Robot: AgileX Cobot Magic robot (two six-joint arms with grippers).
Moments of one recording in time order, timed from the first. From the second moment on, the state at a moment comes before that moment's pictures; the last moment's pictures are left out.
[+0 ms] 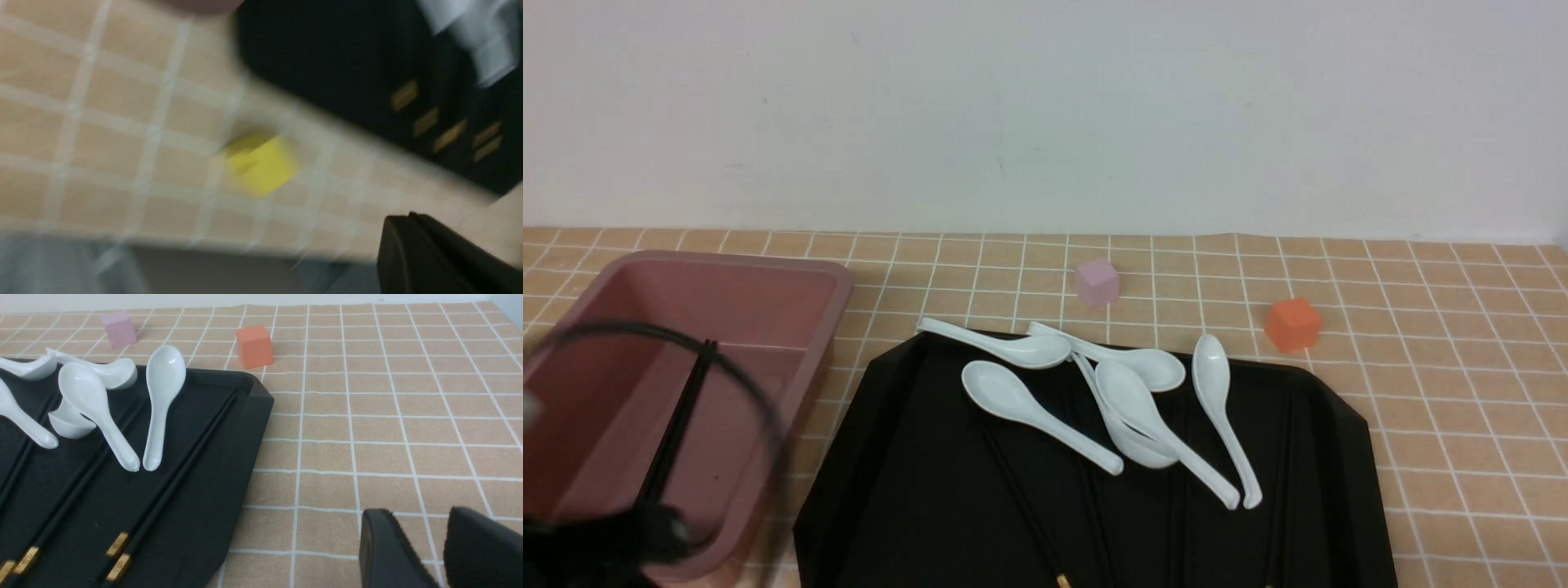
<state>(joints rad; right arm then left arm) 0.04 -0.01 0.02 0.02 0.37 0.09 -0.13 0.94 -0.72 -0.37 1.13 -0.33</state>
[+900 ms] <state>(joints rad) 0.04 -0.01 0.02 0.02 0.37 0.09 -0.72 1.71 -1.11 -0.05 0.74 -1.13</state>
